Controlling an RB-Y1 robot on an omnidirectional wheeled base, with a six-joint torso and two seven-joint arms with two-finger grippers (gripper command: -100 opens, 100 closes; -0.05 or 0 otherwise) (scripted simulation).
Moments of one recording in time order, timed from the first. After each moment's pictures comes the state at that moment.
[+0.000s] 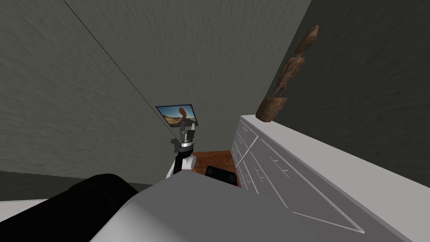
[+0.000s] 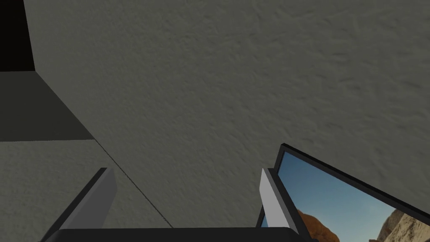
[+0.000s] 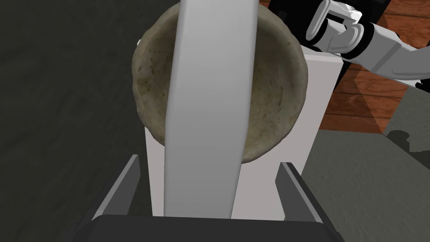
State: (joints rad) left arm 0.52 -0.05 -0.03 -2.27 -0.02 -0.61 0.09; right arm -0.16 -2.56 0.80 -1.11 0.51 -1.67 -0.49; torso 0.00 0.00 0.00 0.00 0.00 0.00
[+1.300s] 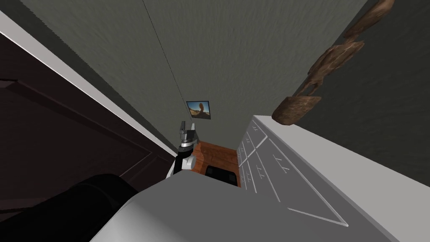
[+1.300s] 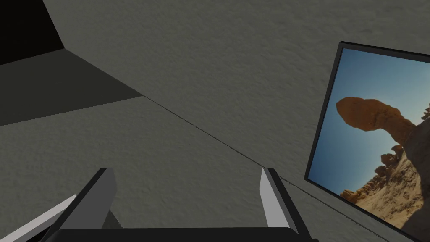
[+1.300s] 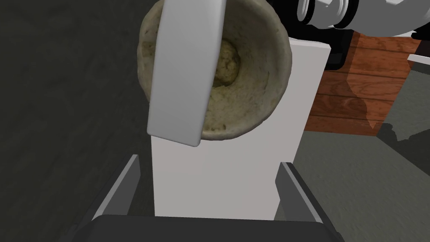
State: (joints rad) left arm 0.52 -0.05 -0.03 -2.27 -0.02 -0.61 0.09; right arm -0.01 -2.77 1.06 -1.09 0.20 -1.72 -0.53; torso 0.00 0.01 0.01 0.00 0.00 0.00
